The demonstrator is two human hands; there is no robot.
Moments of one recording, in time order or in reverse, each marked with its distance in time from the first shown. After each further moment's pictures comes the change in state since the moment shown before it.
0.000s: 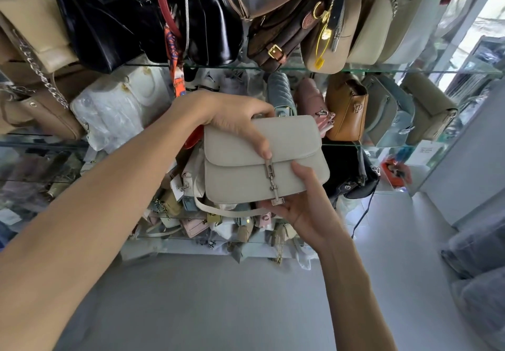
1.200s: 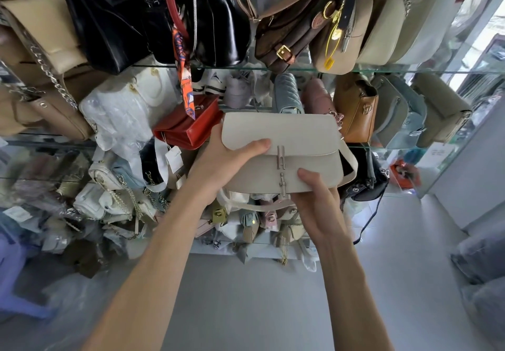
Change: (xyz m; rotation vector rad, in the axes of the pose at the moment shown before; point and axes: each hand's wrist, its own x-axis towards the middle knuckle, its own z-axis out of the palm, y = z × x) left_hand -0.022 -0.031 0.109 -0.991 0.727 -0.222; right_hand 0.026 0.011 -0.012 0.112 0.094 -0.334
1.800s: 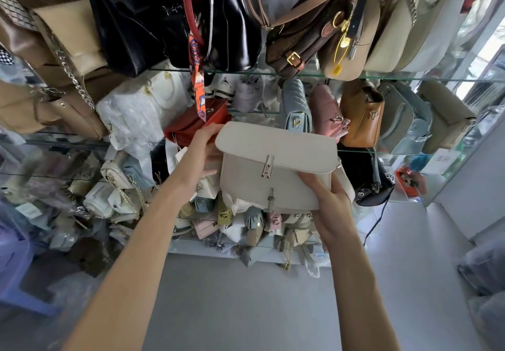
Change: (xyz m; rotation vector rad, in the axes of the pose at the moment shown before) left_hand -0.010 -0.003 -0.051 -0.057 -0.040 -0.028; right_hand -0.009 -0.005 -0.003 -0.326 0.068 0.017
